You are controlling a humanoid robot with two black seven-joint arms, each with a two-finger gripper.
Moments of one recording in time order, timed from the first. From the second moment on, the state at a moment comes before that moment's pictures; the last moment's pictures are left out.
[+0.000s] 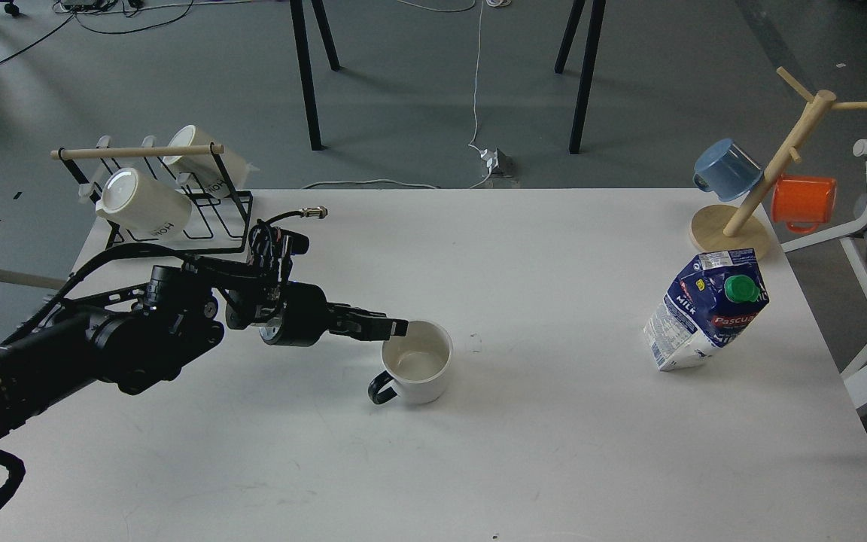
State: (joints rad) left arm -0.85 0.34 -0.26 -0.83 1.90 -0.45 -0.49; right arm 0.18 -0.62 1.53 0.78 0.47 0.49 -0.40
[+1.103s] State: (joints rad) left arm -0.42 0.75 -0.80 -0.84 0.80 -0.49 -0.49; right arm -0.28 -0.40 1.39 1.04 0.62 0.49 -0.49
